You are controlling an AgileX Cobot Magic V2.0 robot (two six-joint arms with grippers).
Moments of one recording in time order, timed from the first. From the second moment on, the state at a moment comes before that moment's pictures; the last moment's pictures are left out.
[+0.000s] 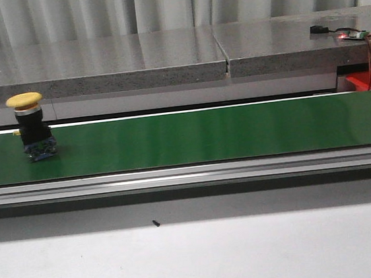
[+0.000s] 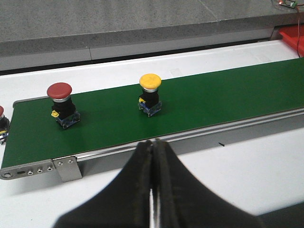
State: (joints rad) left arm -0.16 0.24 -0.74 -0.14 0.98 0.09; right arm -0.06 0.72 -0.73 0.02 0.78 0.12
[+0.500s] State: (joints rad) left arm -0.16 0.24 -0.74 -0.14 0.98 0.09; right arm 0.09 0.98 -0.95 0.07 0.85 -0.02
